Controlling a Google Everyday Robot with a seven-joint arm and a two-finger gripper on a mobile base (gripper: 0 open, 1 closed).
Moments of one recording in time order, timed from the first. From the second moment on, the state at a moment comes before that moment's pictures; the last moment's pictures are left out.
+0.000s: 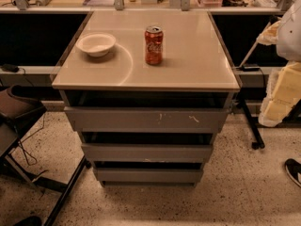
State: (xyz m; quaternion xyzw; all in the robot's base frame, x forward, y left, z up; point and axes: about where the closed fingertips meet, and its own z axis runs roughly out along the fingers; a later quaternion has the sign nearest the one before) arm 0.438 -0.217 0.976 -0.60 0.78 -0.03 0.16
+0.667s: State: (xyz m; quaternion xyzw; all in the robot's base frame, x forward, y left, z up) arm 0.432 -0.213 0.966 -0.61 0.77 -0.03 0.17
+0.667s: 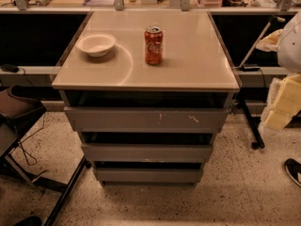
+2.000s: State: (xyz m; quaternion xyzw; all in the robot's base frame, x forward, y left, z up) arm 0.392 -0.179 0.653 -0.56 0.73 0.23 0.32
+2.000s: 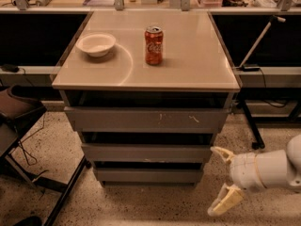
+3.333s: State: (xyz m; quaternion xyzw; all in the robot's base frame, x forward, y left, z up) arm 0.439 -0.082 0.565 -0.49 0.74 0.26 0.38
